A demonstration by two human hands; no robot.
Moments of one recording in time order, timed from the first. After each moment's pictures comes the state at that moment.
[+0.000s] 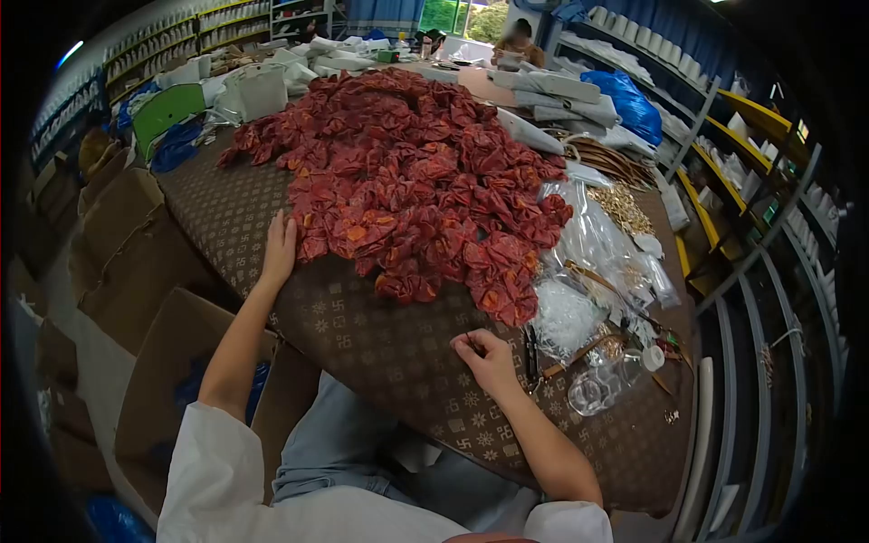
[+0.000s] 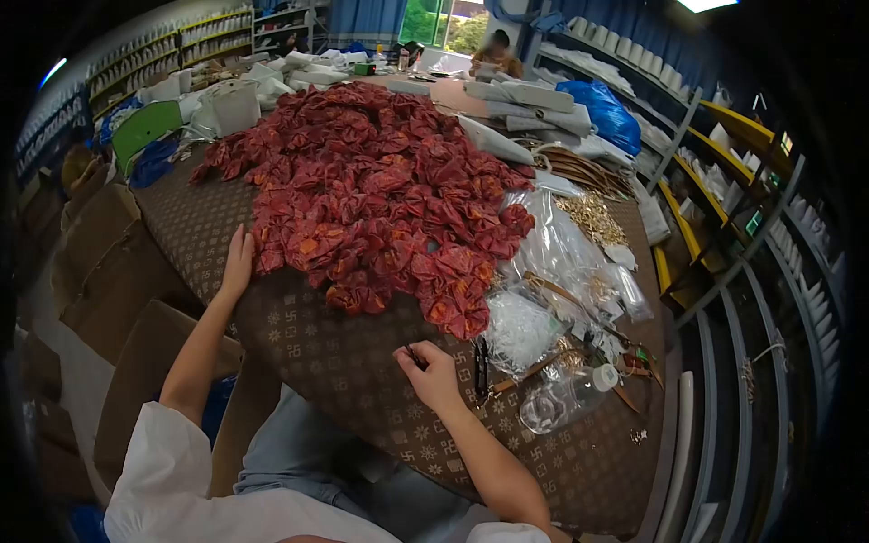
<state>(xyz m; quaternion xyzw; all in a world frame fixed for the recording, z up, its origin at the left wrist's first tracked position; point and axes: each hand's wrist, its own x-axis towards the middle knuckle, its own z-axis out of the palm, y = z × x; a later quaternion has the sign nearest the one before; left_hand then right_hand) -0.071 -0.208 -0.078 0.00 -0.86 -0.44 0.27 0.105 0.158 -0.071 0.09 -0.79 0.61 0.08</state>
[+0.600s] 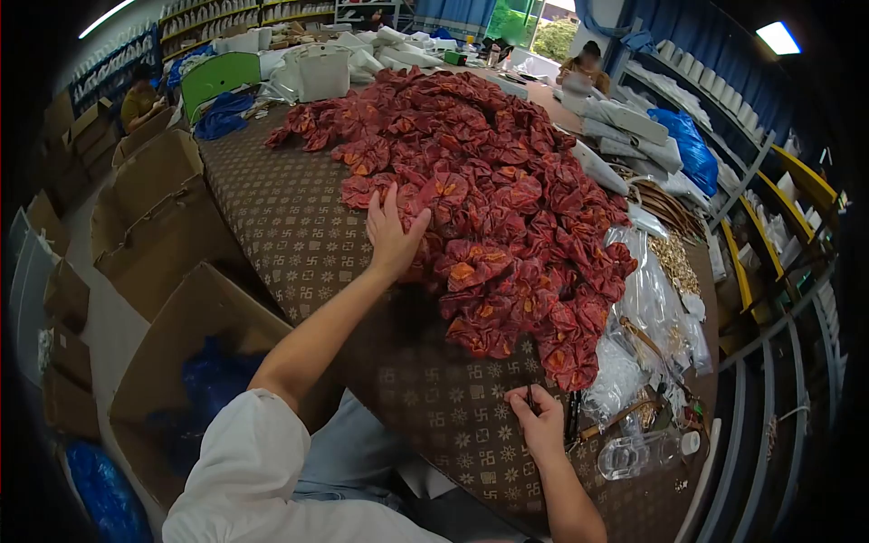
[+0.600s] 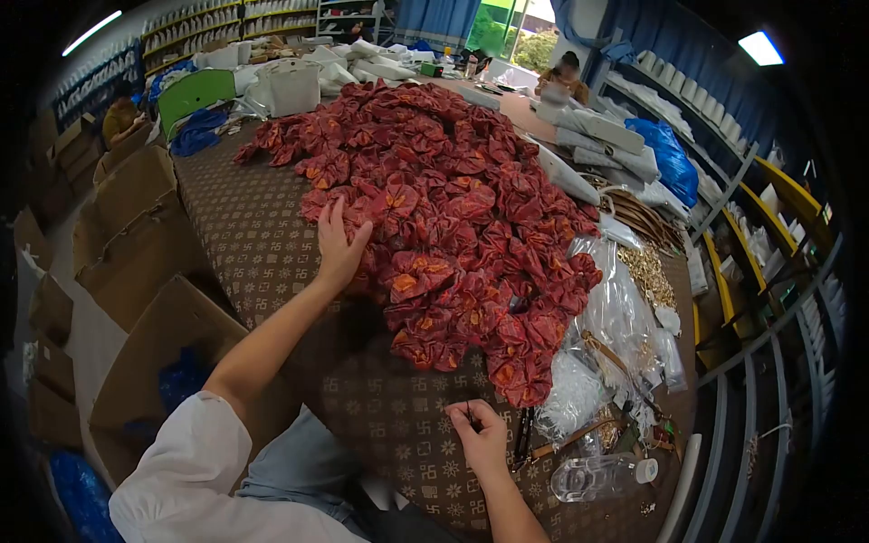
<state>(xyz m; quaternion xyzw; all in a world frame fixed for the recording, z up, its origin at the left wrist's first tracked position) -0.111 -0.114 -0.051 0.00 -0.82 -0.45 0.35 0.108 0.151 -0.055 0.01 -0.79 0.62 0.00</state>
